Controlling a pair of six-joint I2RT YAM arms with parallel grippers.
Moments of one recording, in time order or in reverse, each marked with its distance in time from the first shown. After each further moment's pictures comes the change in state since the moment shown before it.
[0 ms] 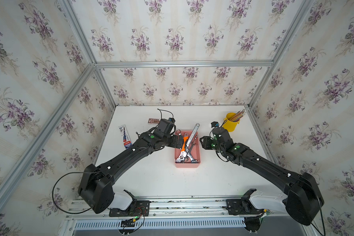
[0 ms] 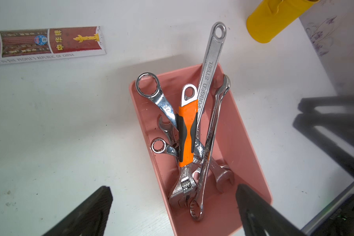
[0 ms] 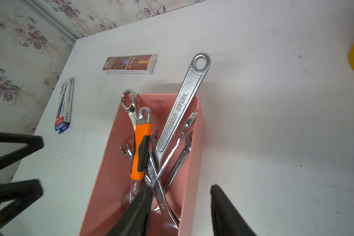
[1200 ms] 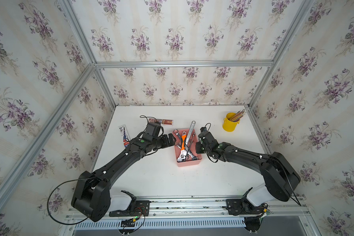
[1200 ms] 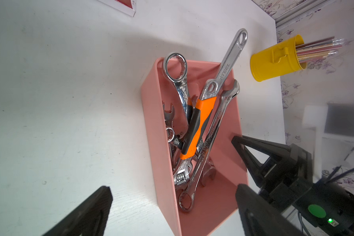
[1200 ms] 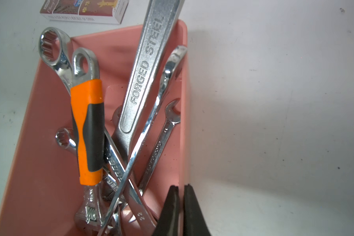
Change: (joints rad) left arm 0.188 -0.121 -0.206 0.151 0.222 -0.316; right arm 0.121 0.303 0.023 0.070 0.164 0.080
